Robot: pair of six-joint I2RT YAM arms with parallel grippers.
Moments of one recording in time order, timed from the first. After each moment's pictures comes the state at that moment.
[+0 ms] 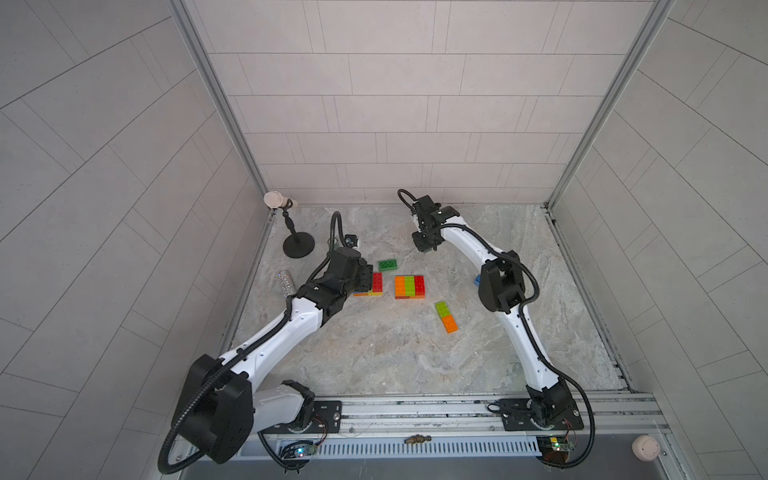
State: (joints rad) left arm -0.48 1.23 0.80 -0.24 -0.18 -0.26; right arm 0.43 2.41 2.22 -0.98 0.09 0.08
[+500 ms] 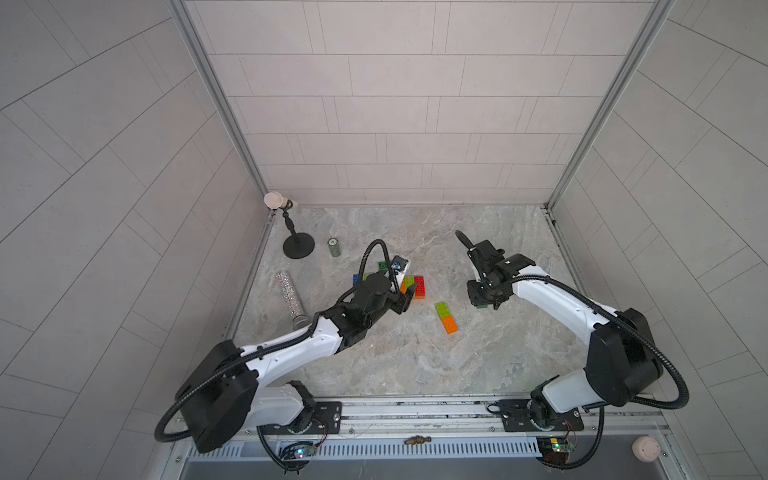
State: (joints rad) left arm -0.82 1.30 0.66 0.26 -0.17 -0.04; right arm 0.41 1.47 1.03 -0.91 0.08 0.35
